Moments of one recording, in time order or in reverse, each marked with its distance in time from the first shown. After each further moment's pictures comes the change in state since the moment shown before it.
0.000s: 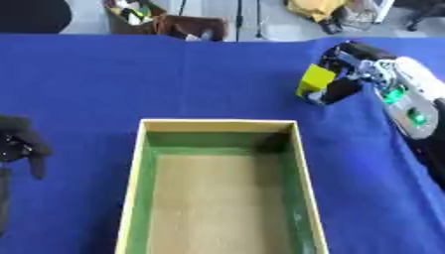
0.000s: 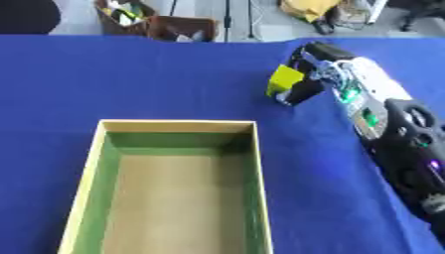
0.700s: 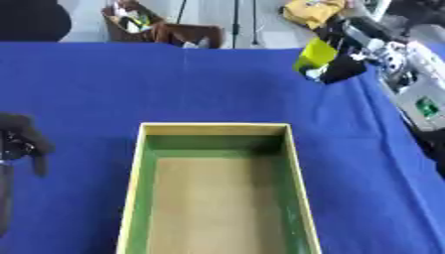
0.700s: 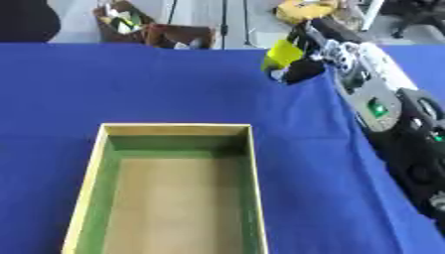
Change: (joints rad) left arm 0.017 0.001 0.000 0.000 0.014 0.007 0.003; right arm 0.006 -0.036 0.000 -0.232 -0.210 0.123 -0.092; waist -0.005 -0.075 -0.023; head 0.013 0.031
